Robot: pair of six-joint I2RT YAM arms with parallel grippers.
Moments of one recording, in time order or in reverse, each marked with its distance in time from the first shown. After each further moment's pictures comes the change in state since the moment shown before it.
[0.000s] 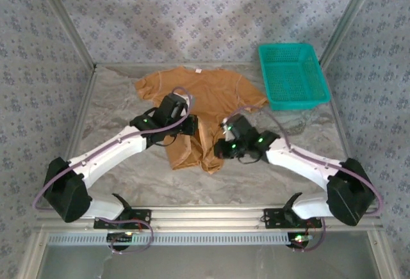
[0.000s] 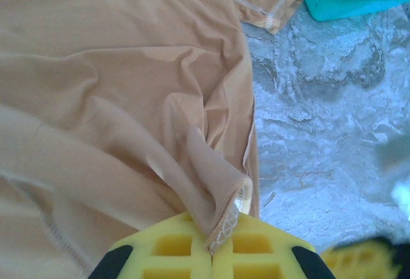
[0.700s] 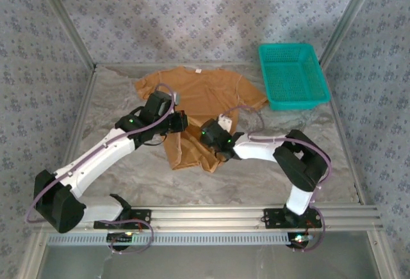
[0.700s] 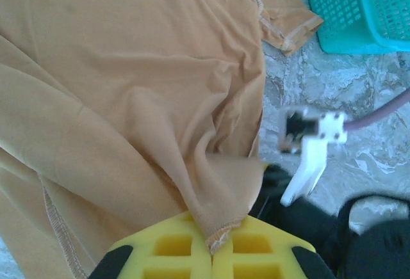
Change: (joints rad) left arm 0.072 -0.102 -0.005 -0.085 0.028 -0.125; right arm 0.043 0.422 0.110 0.264 0.627 0.353
